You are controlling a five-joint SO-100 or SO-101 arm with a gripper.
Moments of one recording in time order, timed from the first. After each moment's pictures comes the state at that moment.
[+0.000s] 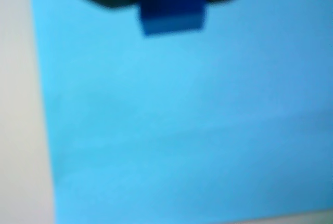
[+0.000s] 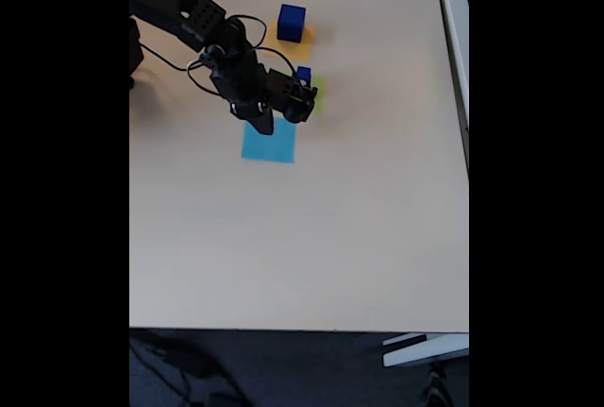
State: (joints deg) arm 28.6 83.1 103.5 42.7 71.2
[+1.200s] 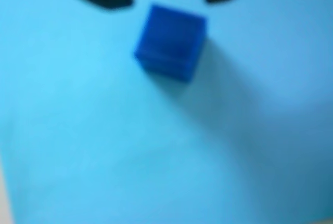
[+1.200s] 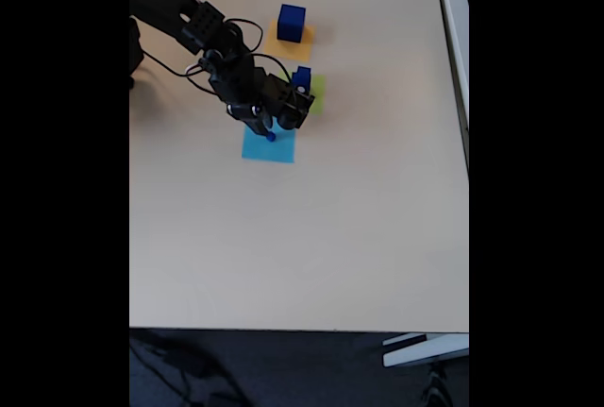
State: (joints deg) arm 27.9 83.1 108.2 38.6 78.9
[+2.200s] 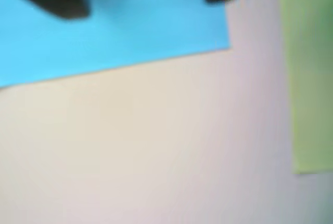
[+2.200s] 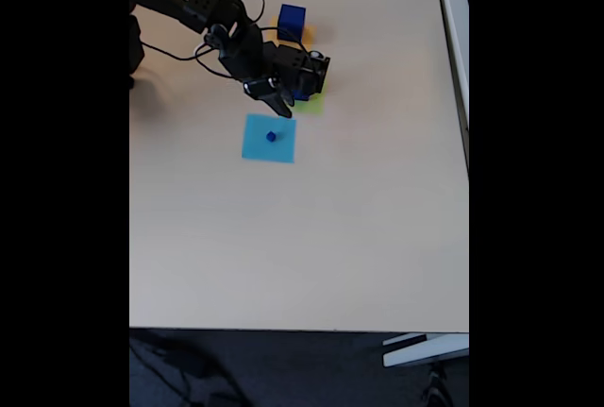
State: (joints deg) arm 19.9 90.0 106.4 34.4 77.5
